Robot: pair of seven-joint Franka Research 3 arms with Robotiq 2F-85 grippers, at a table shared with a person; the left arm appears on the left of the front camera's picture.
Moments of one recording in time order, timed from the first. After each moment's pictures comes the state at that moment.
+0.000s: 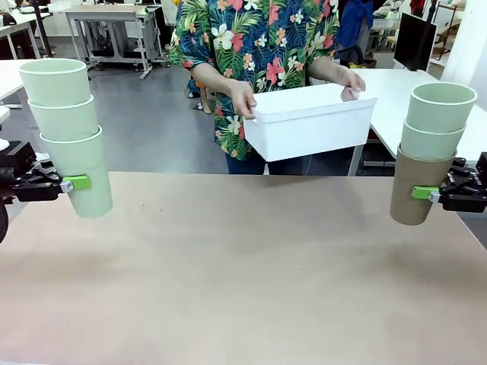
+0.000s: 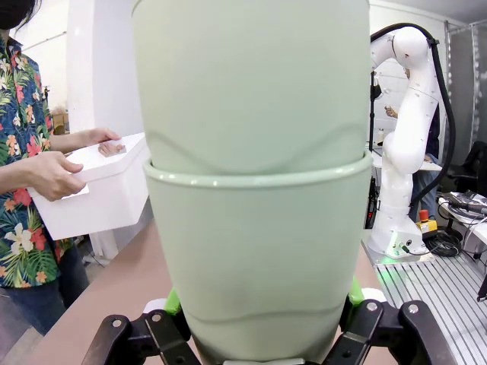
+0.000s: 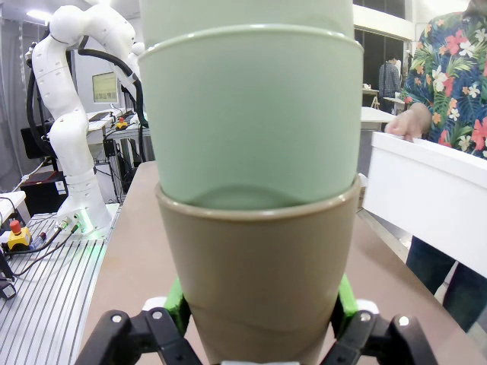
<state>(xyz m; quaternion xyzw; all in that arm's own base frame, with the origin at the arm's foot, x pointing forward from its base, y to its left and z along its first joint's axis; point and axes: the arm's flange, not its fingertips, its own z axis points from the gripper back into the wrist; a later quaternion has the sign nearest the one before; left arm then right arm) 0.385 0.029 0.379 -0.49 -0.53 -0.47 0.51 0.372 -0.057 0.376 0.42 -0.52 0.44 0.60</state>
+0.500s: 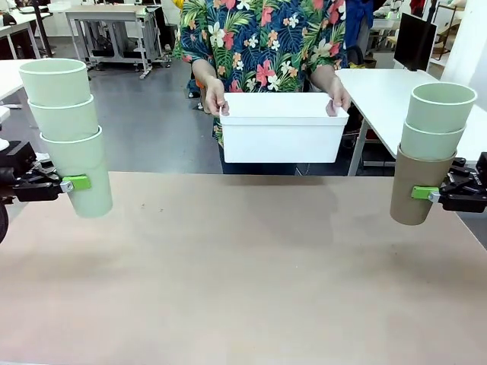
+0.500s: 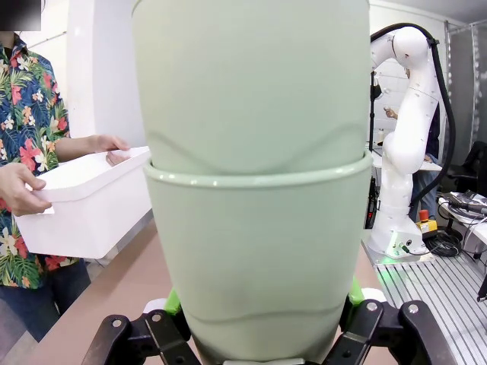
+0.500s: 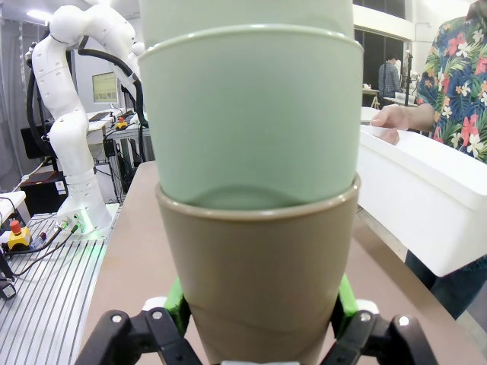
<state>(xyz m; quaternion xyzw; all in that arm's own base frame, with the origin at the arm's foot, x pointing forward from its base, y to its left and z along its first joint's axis) 0.385 0.029 0.379 -0.49 -0.53 -0.47 0.51 0.372 -0.057 0.376 0.42 -0.52 0.44 0.60</state>
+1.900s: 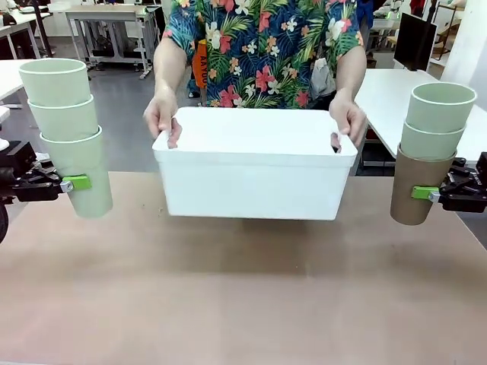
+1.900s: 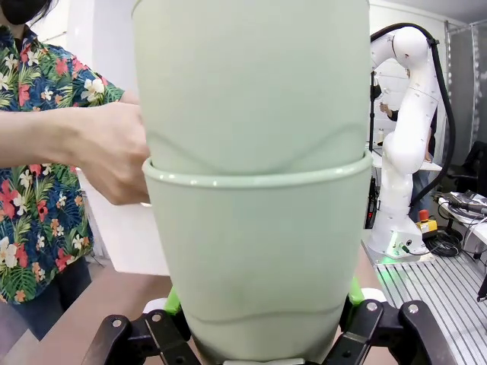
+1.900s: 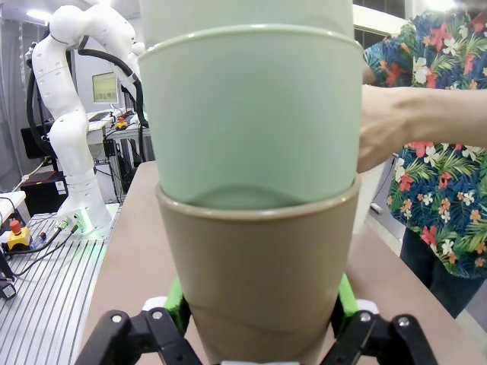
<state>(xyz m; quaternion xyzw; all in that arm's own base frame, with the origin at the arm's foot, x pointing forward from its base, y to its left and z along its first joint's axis) 0.385 0.029 0.379 -0.49 -0.53 -0.47 0.51 0.372 -0.057 0.376 0.42 -0.52 0.44 0.60</state>
